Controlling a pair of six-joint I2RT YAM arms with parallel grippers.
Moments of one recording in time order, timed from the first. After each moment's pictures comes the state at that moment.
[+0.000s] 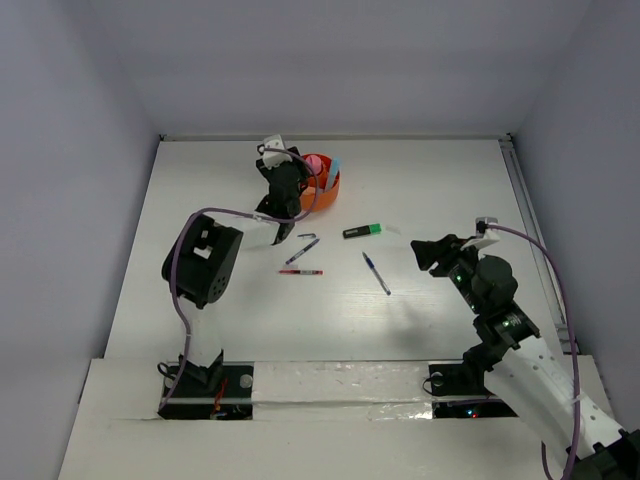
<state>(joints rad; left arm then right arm) -0.50 1.94 1.11 0.80 -0.63 -0.36 0.41 0.51 0.36 0.06 0.05 0.57</state>
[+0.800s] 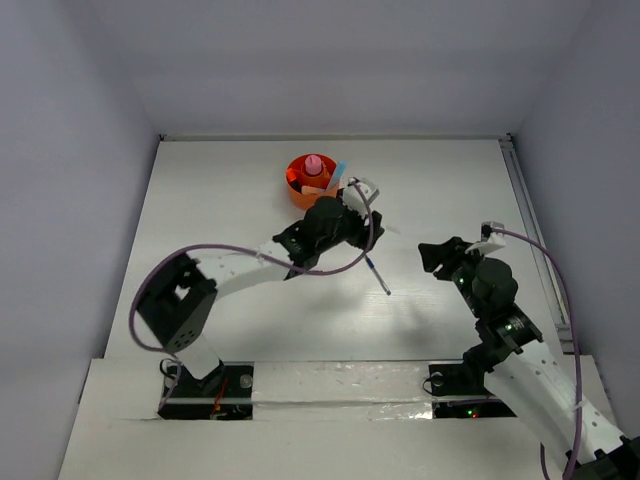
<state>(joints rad) -0.86 1.57 0.98 0.37 0.02 -0.14 0.41 0.48 0.36 -0.03 0.16 0.58</state>
